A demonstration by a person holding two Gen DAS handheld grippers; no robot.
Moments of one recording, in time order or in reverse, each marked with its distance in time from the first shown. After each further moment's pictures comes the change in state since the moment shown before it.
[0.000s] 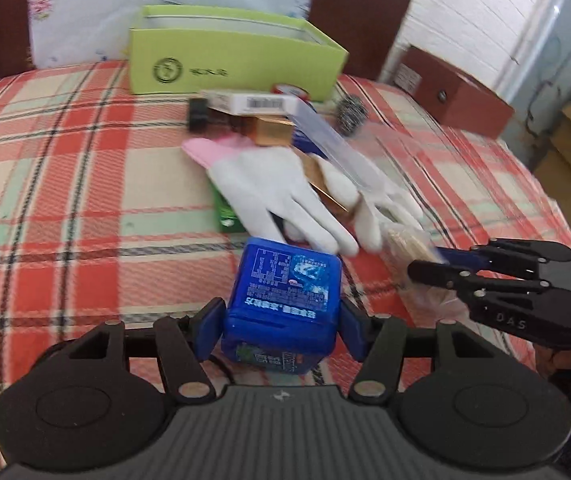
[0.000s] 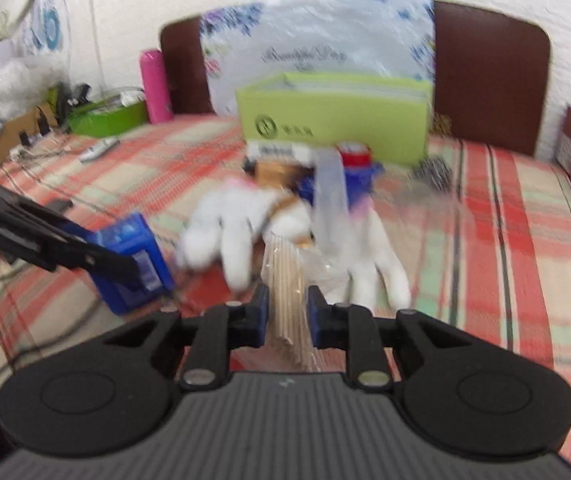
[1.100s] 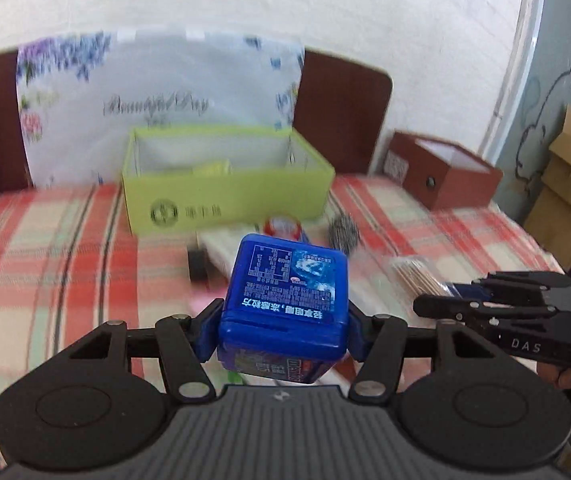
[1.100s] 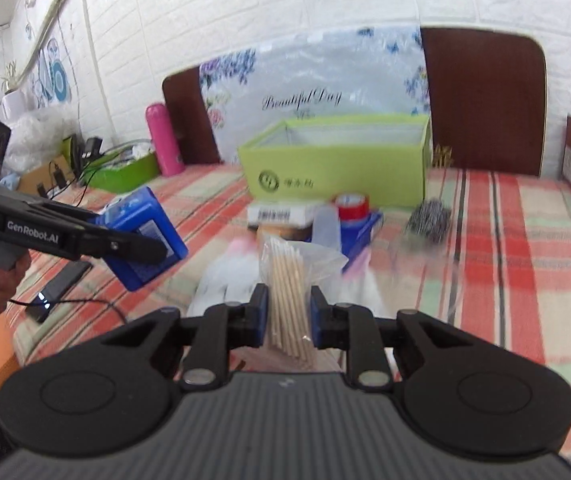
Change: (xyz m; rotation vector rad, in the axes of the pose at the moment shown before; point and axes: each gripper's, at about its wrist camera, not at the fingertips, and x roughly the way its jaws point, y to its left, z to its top) left arm -0.041 0.000 0.085 0.071 -0.262 0.008; right arm -0.022 -0.023 0.062 0.024 -0.177 0.075
